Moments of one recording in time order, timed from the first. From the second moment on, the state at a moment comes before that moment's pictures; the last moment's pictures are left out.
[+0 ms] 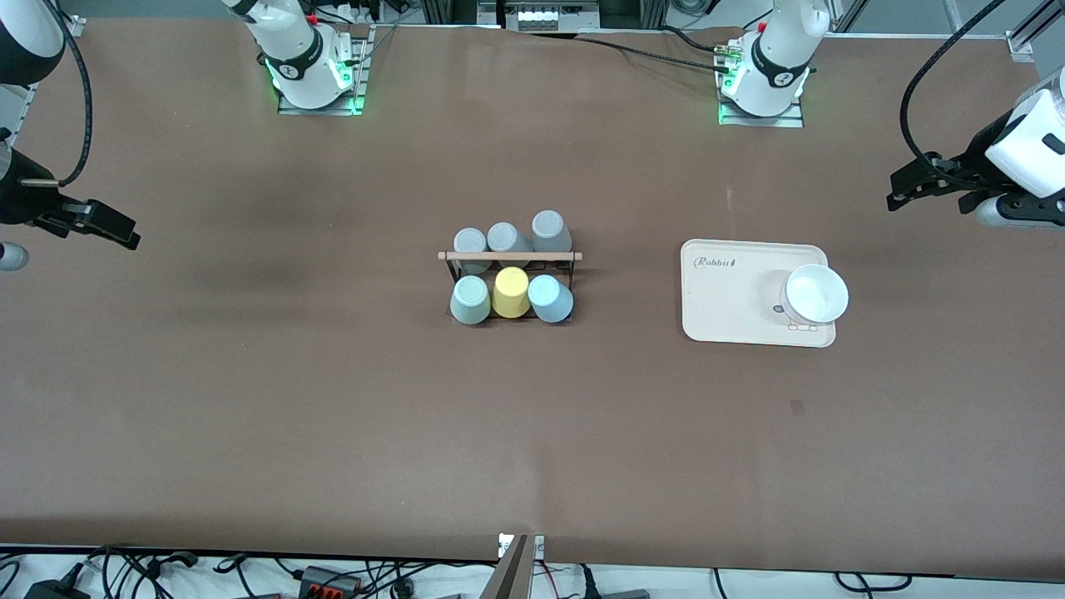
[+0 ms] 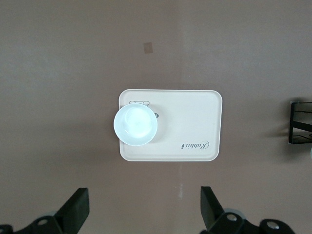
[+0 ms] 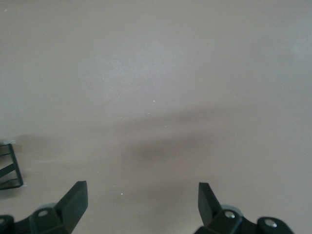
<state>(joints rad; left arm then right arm) 0.02 -0.03 -0.03 -1.67 -0.03 1.58 0.01 -0.18 0.07 0.15 -1.62 -0.04 1.68 0.14</state>
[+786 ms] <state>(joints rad) 0.02 -0.03 -0.03 -1.67 -0.03 1.58 0.01 -0.18 0.07 0.15 -1.56 -0.02 1.62 0.14</state>
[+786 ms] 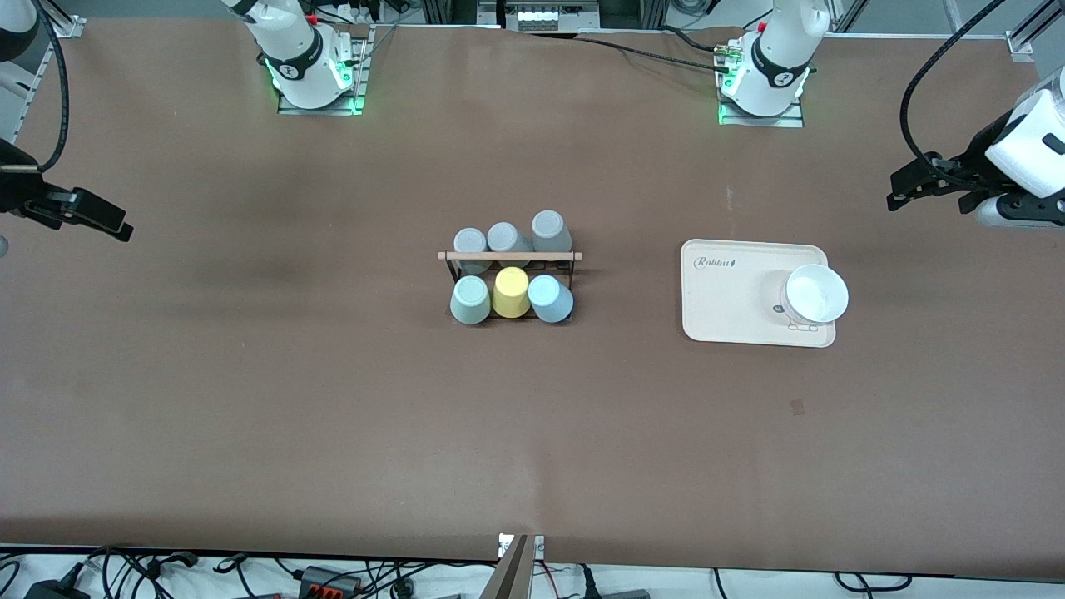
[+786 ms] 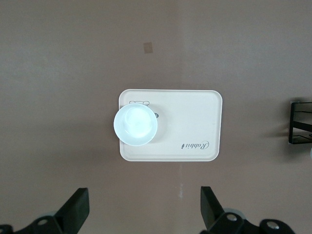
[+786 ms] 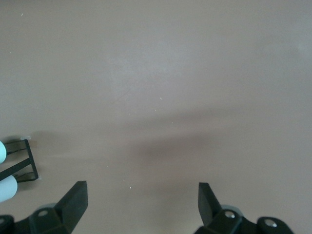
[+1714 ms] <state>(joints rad) 0.02 -0.03 -0.03 -1.67 -0.03 1.58 0.01 -0.18 0.07 0.14 -1.55 -0.01 1.57 0.14</state>
